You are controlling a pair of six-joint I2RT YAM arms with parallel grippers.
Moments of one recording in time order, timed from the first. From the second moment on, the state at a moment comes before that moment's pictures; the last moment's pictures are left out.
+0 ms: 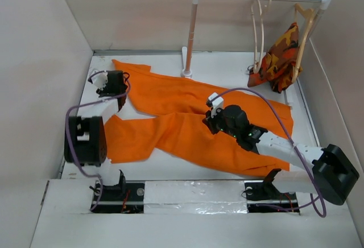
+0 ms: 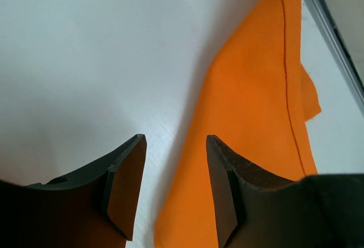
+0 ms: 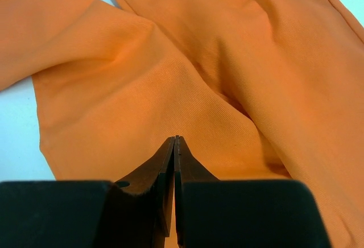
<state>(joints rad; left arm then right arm) -0.05 1.55 0.92 -0.01 -0.55 -0.89 0.77 1.21 0.62 0.20 0.00 0.05</state>
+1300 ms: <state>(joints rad) -0.17 1.64 1.27 -0.01 -0.38 -0.68 0.79 1.30 0.62 0.22 -0.03 0.05</state>
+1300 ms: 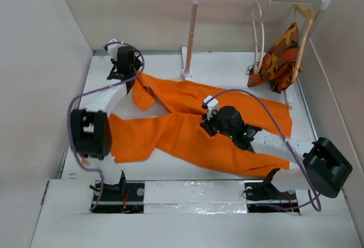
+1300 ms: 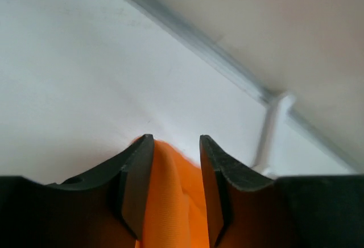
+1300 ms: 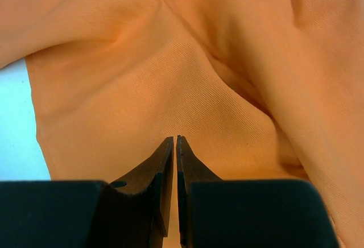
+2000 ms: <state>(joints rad) -0.27 1.17 0.85 -0.01 -0.49 -0.72 0.79 1.29 0.62 0.22 -0.06 0.05</state>
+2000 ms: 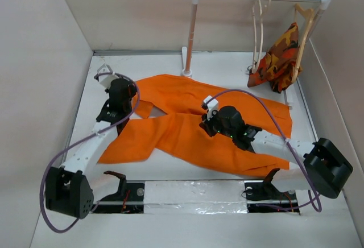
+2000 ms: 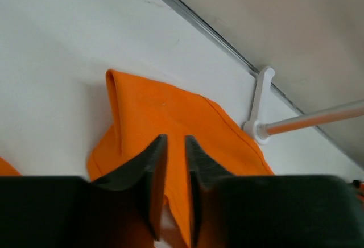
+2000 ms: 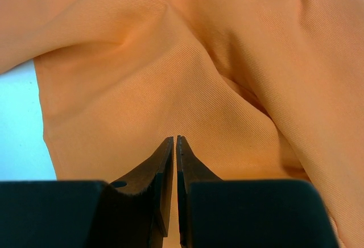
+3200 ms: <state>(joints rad) -0.26 1.45 0.62 0.03 -0.24 -0.75 0.79 1.33 0.62 0.22 -0.06 0.05</state>
